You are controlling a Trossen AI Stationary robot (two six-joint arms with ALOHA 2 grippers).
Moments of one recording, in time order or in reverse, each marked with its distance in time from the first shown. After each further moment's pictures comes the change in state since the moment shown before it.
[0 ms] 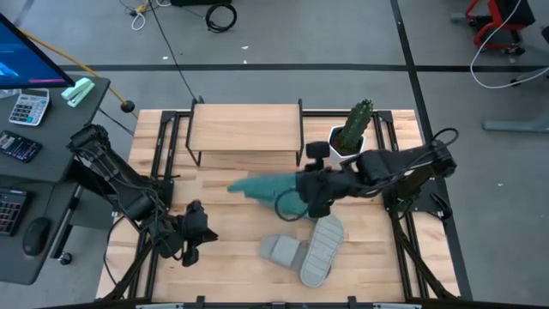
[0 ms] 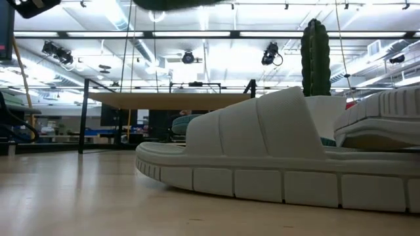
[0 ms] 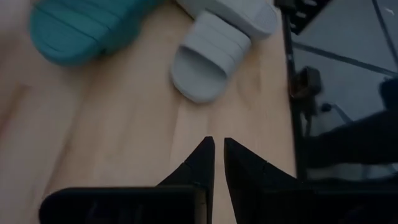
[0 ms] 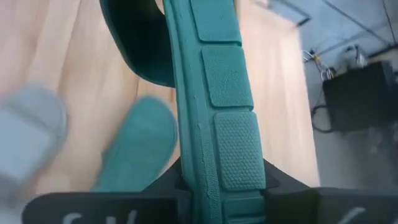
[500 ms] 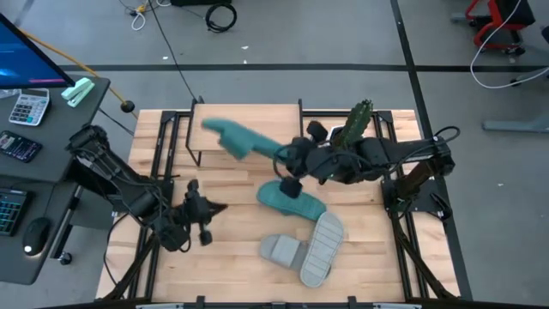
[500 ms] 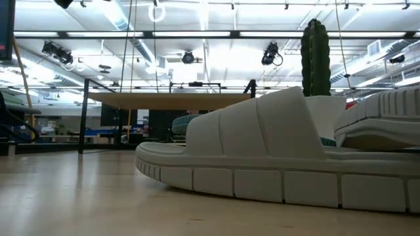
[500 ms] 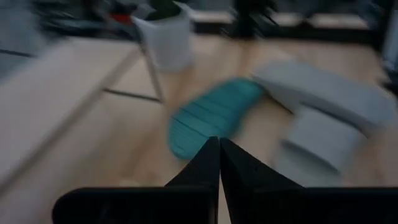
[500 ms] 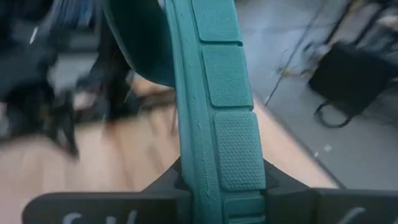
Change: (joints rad) left arm 0.063 0.000 0.000 0.035 -0.484 0.198; right arm -0.083 0.000 0.031 0.408 0.134 0.251
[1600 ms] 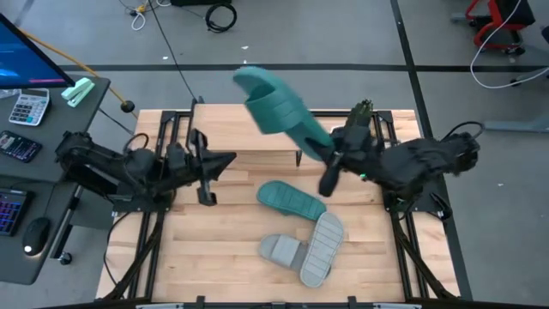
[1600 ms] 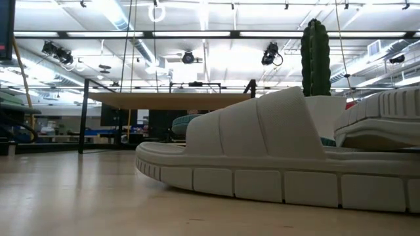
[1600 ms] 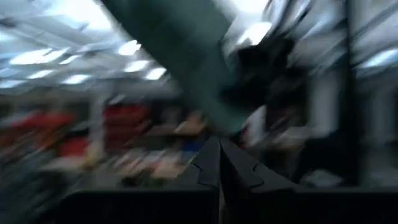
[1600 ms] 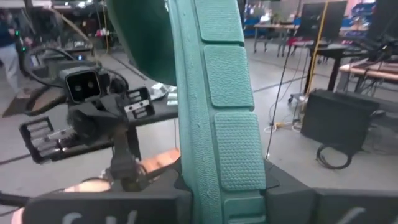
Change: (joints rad) left arm 0.418 -0.120 0.000 1.171 0.490 0.879; right arm 0.222 -0.179 0.000 0.165 0.316 -0.035
